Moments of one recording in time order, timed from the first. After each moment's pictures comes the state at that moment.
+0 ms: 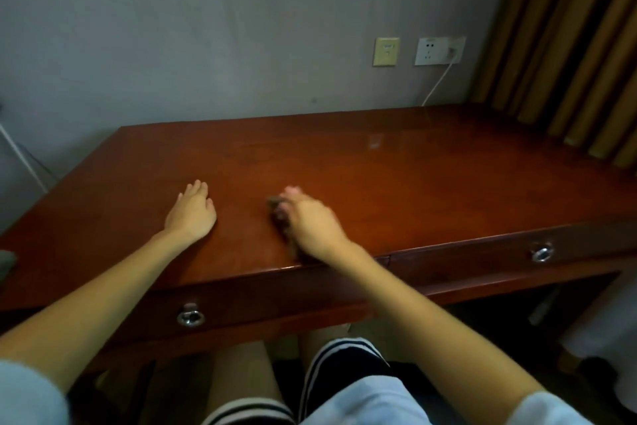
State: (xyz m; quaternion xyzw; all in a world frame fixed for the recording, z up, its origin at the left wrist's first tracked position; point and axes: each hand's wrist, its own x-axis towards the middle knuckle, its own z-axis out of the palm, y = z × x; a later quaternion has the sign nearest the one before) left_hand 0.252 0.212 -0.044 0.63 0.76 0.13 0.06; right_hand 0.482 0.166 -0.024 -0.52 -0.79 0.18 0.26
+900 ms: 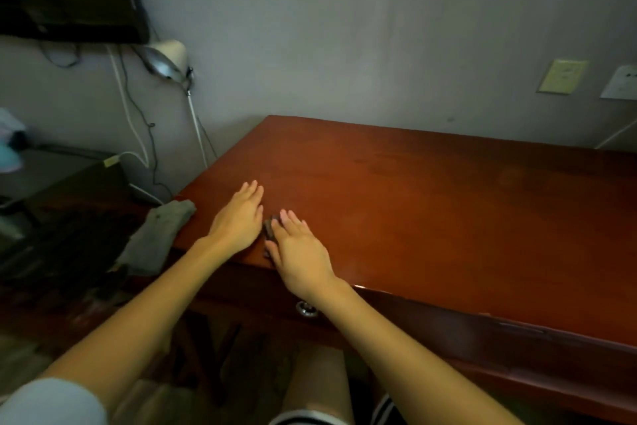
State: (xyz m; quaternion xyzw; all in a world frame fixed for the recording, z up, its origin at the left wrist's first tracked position) left_hand 0.145 0.126 -0.041 0.60 0.78 0.16 -0.01; right_hand 0.305 0.121 -0.044 -0.34 -0.92 0.09 0.15
